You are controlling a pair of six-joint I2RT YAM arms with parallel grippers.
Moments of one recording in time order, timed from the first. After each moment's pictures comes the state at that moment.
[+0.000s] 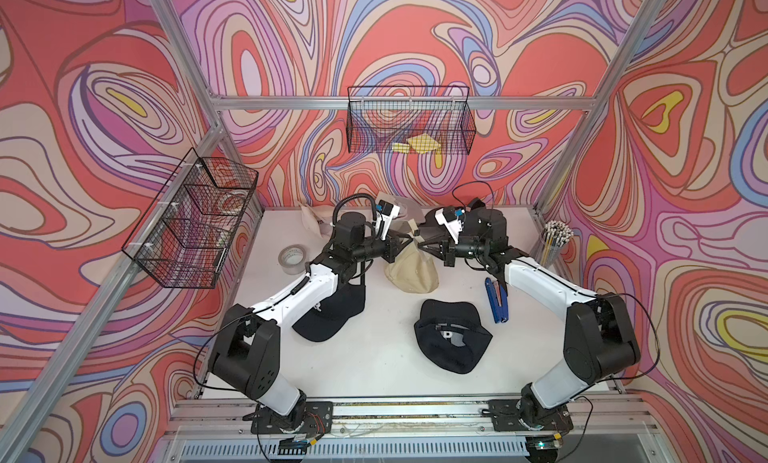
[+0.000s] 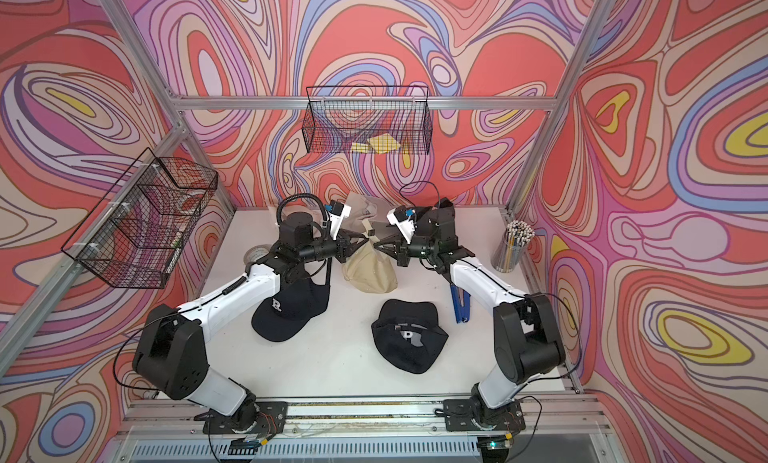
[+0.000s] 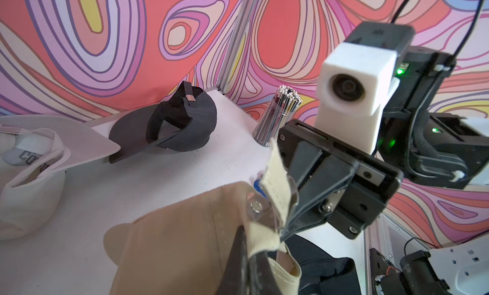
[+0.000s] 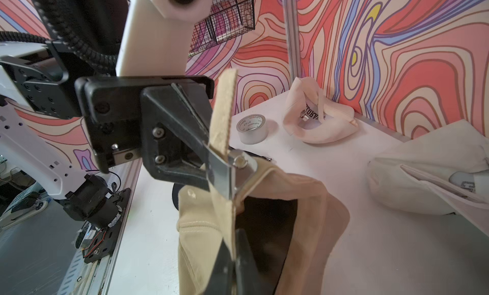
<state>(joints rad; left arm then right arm) -0.47 1.56 1.15 0.16 0.59 -0.30 0.29 1.62 1.12 0.15 -1.01 -0.05</state>
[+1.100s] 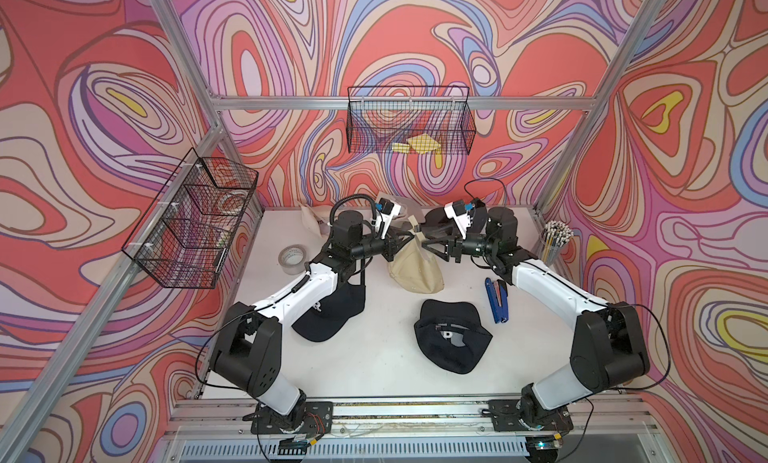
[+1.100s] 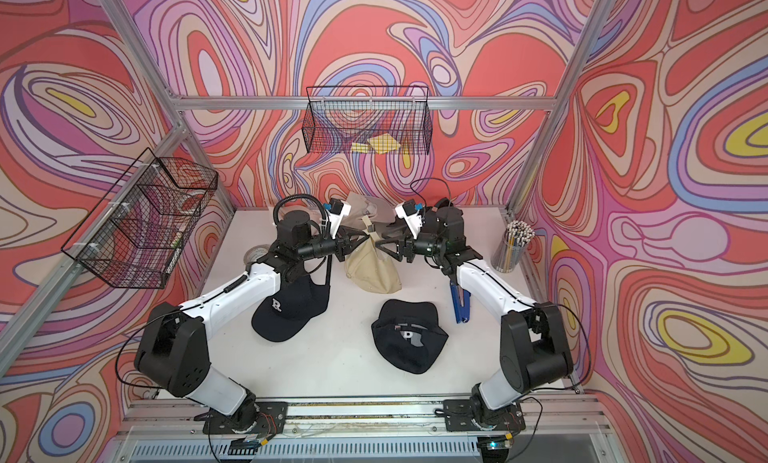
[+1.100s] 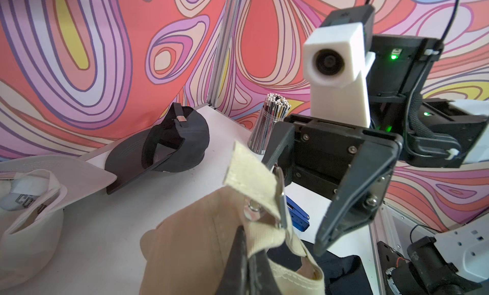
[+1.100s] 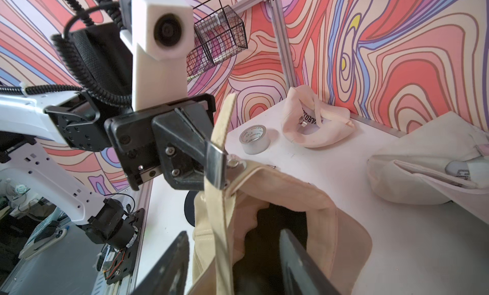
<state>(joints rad) -0.46 1.58 1.15 0.25 0.69 -0.20 0.26 1.56 1.11 0.19 -1.02 0.15</state>
